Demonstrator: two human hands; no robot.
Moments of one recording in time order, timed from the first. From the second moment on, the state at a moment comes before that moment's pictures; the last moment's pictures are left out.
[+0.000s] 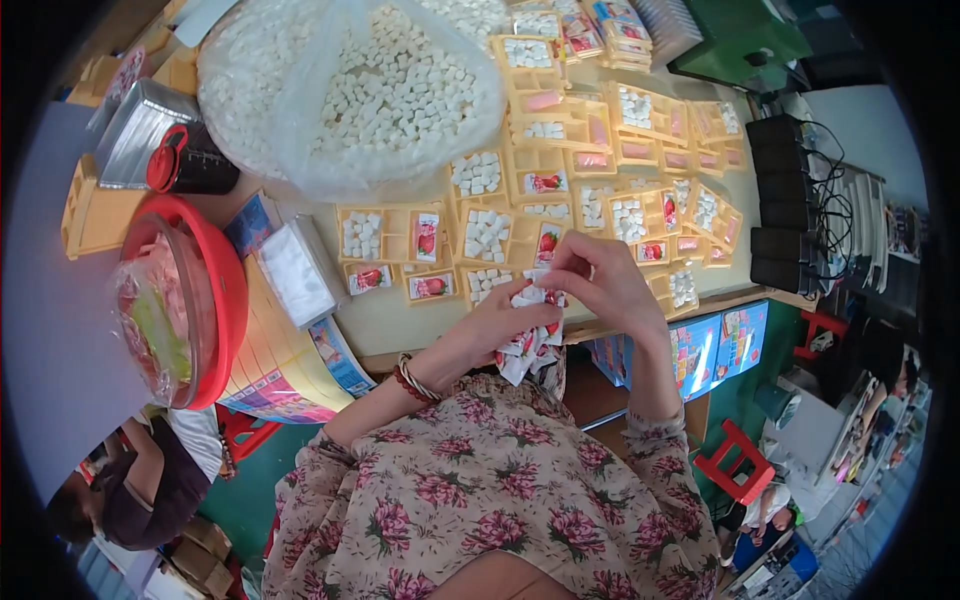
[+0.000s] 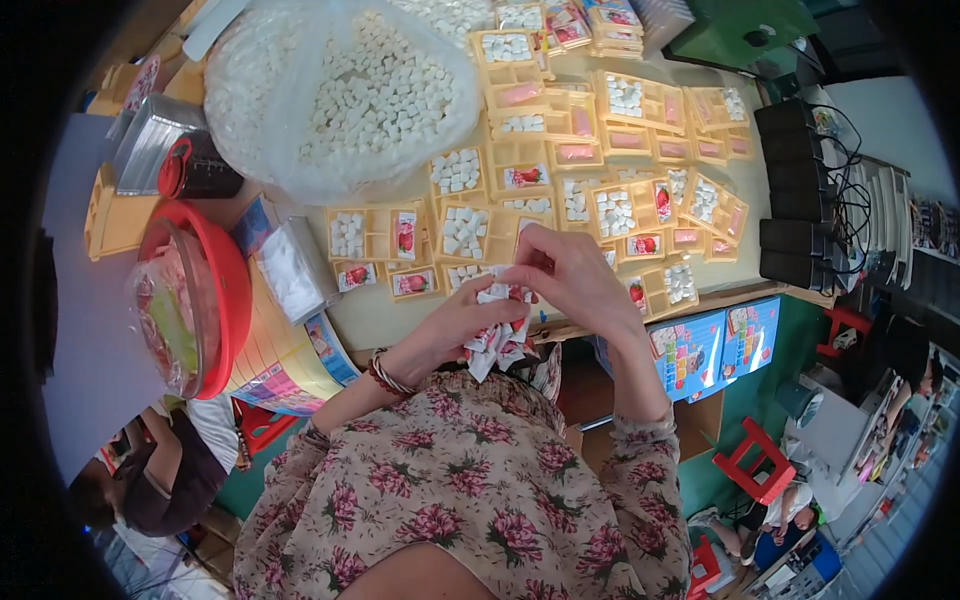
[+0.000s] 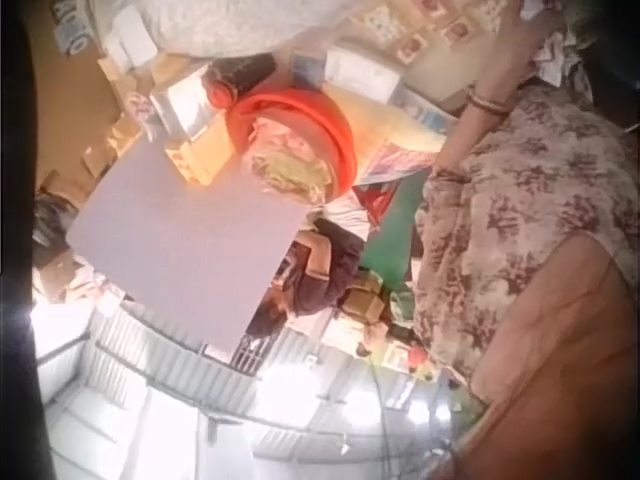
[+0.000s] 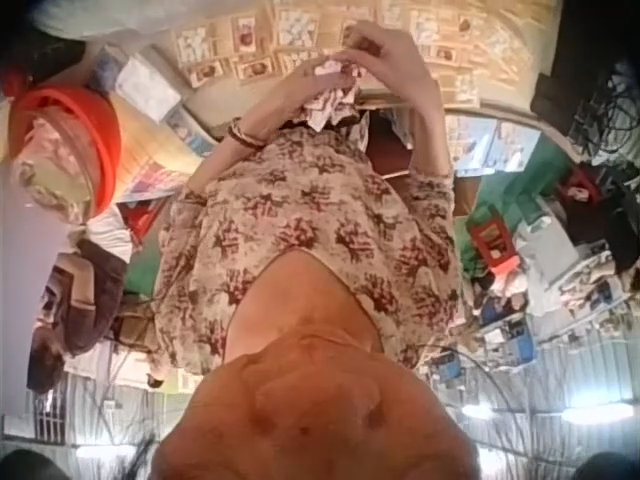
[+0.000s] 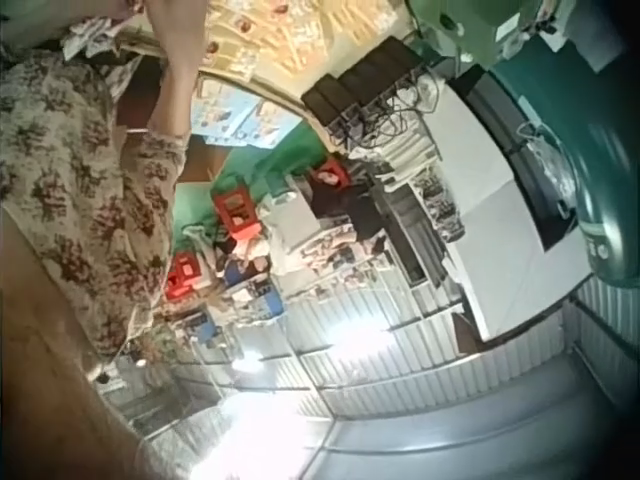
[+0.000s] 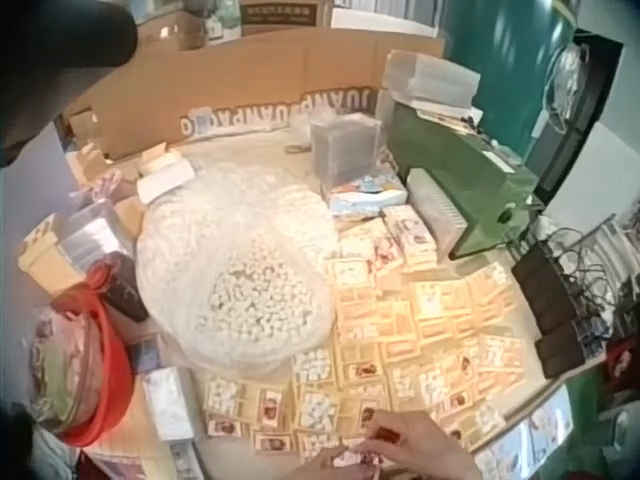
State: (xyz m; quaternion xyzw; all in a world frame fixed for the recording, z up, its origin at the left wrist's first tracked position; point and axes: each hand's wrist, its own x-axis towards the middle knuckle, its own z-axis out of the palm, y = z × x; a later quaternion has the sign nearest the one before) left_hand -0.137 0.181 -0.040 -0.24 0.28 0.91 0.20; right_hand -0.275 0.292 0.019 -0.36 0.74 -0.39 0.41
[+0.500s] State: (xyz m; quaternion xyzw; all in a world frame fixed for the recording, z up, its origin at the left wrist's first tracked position) left_hand -0.108 0.163 -0.031 -0.31 0.30 0.89 0.13; right_hand -0.291 0.283 -0.029 -0.15 0.64 -0.64 0.40
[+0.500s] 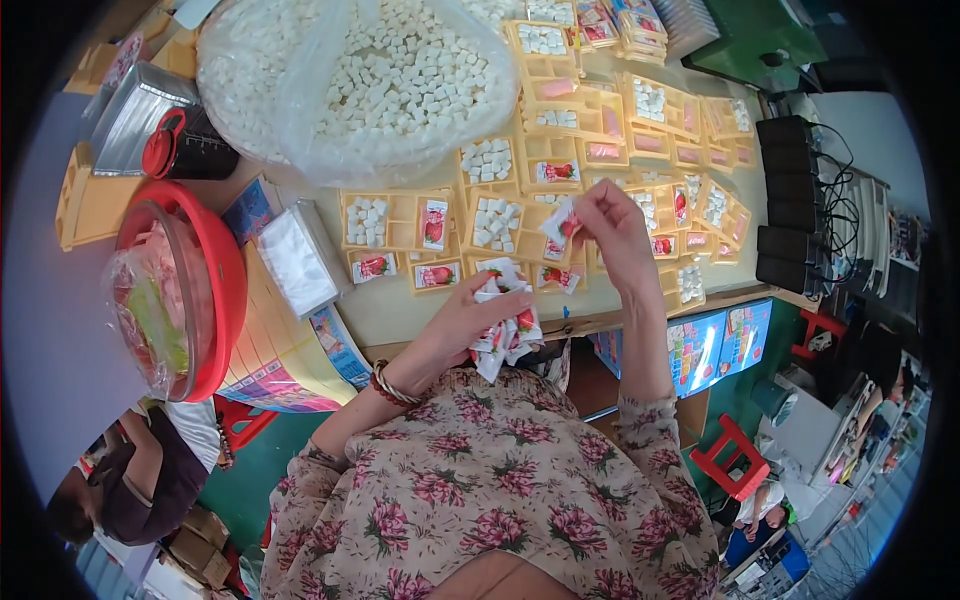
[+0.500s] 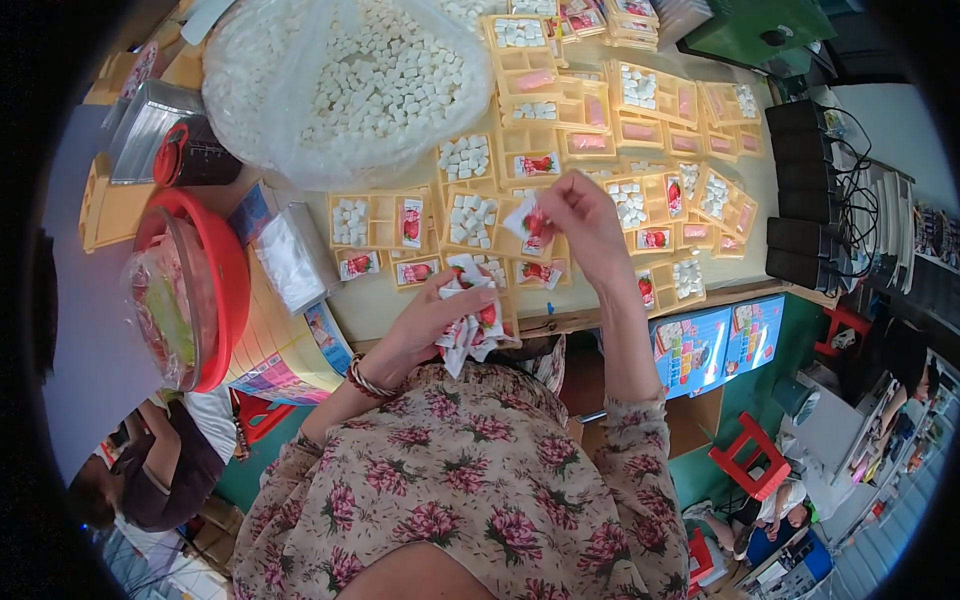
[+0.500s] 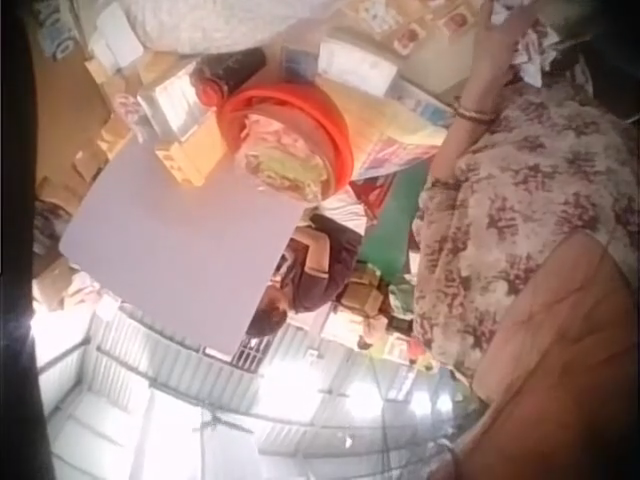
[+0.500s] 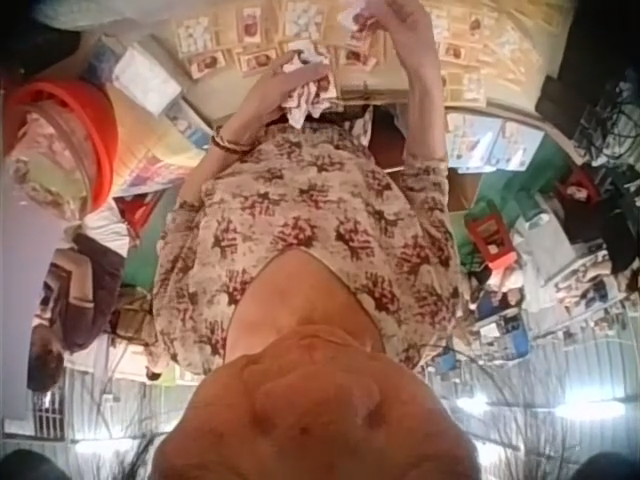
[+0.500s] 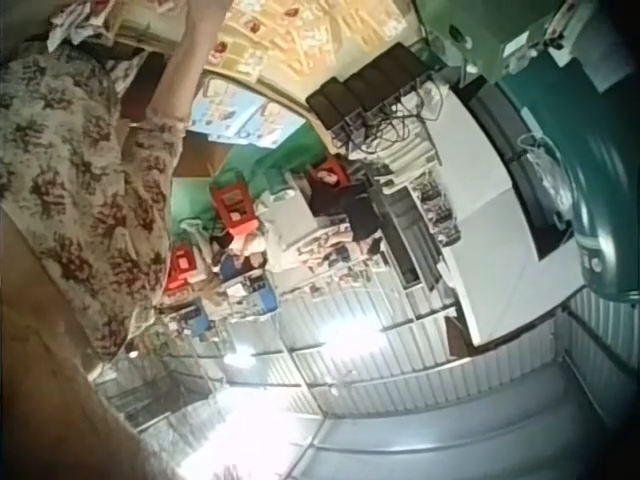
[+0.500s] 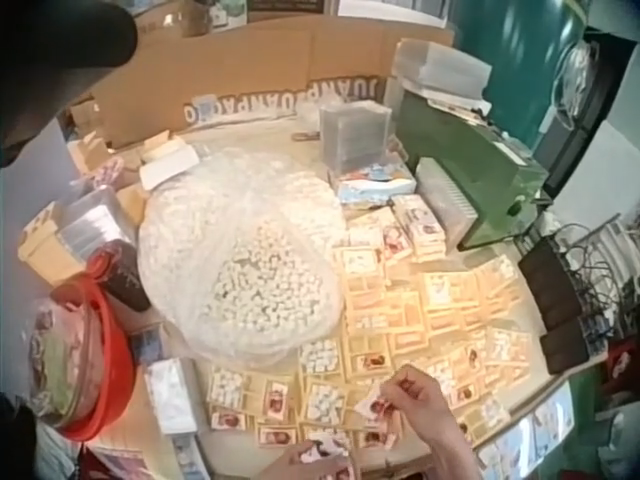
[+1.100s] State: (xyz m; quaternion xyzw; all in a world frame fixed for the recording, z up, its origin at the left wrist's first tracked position) left_hand -0.080 0.142 -0.045 -0.41 0.30 0.86 0.11; right_hand -0.290 0.250 -0.064 -0.35 0.77 -0.43 0.31
